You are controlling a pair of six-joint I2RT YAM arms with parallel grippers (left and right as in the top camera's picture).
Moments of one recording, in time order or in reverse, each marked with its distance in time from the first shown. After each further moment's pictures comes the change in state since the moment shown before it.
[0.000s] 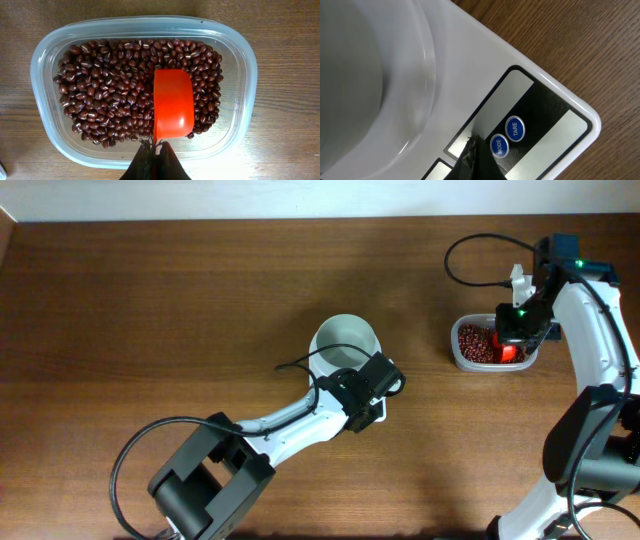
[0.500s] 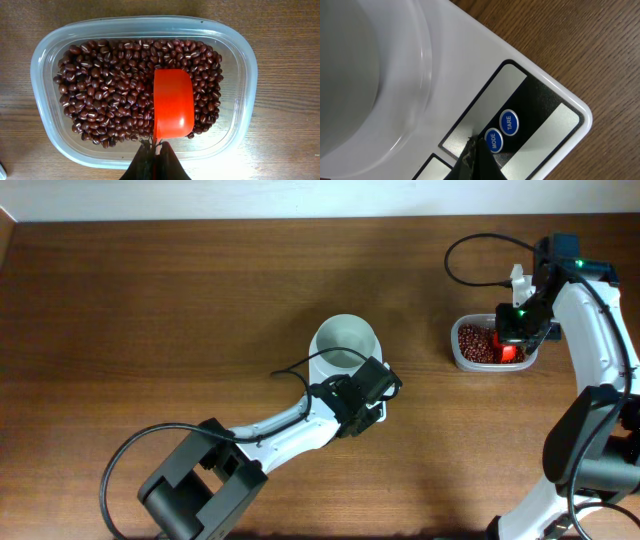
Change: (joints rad) left arm 0.003 -0.048 -0.081 0.090 0.019 0.000; right arm 0.000 0.000 0.000 0.000 0.000 0.000
